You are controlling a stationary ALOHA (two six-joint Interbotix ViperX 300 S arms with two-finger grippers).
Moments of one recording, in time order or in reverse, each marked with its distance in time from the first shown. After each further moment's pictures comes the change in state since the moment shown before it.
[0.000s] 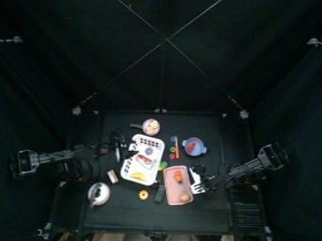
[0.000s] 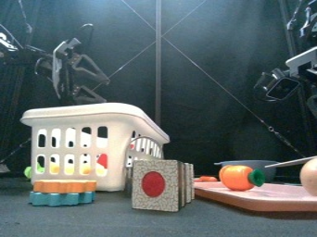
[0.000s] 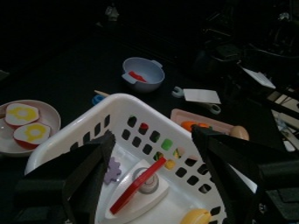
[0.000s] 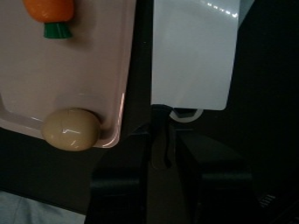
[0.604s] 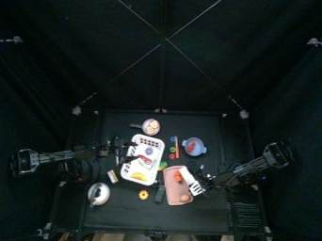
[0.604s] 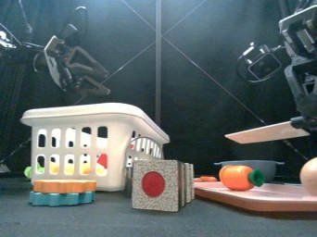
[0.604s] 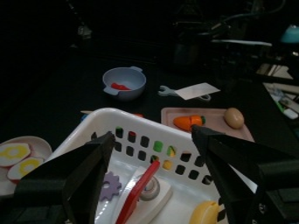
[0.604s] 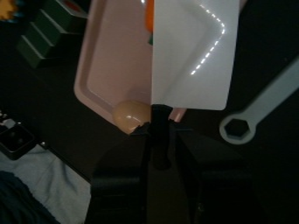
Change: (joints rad) left arm -0.057 0.006 0.005 0.084 -0.081 0.169; right arm 0.002 -0.095 -0.003 -0.118 -0.193 -0.129
